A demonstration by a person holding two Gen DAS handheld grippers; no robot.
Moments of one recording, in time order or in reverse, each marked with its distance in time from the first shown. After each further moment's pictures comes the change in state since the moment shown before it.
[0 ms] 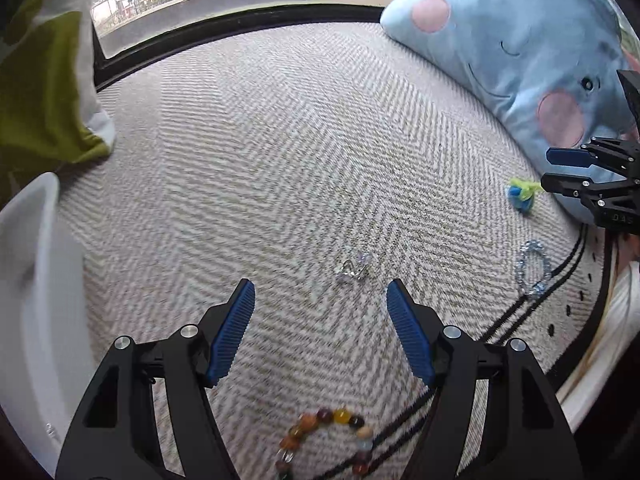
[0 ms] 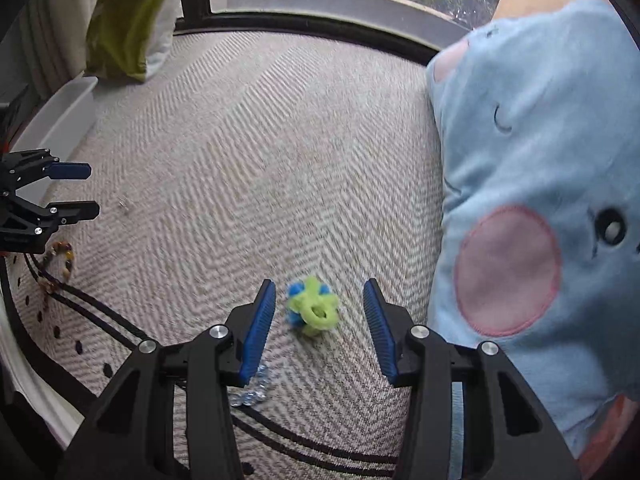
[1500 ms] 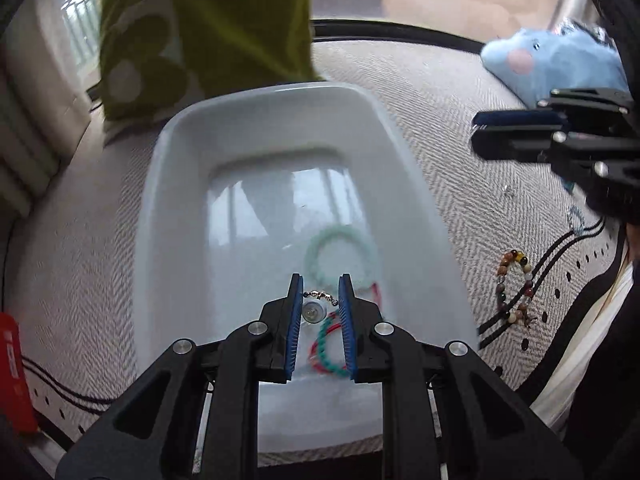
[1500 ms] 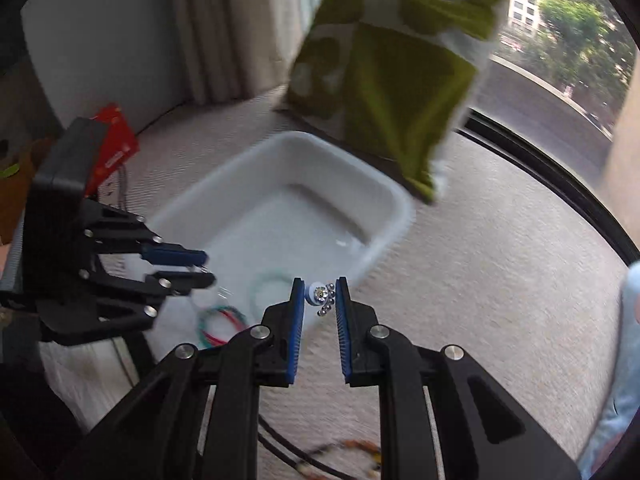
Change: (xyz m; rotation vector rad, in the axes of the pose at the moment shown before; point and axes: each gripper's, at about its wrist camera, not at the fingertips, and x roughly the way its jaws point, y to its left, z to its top) left arm -0.132 0.195 -0.119 -0.156 -0.006 0.124; right arm -0.045 0.327 0.141 -0.309 -0.165 0.367
